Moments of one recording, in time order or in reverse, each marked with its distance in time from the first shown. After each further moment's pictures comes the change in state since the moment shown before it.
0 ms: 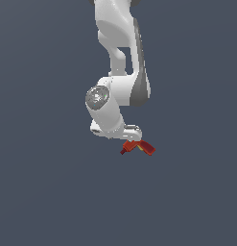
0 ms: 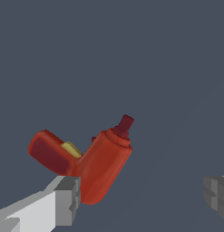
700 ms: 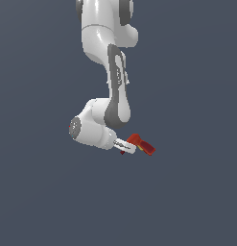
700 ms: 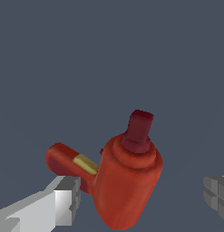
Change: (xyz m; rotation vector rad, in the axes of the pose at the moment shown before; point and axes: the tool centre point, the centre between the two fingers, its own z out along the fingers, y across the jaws) arm 0.005 -0.003 0.061 0.329 -0.251 0.294
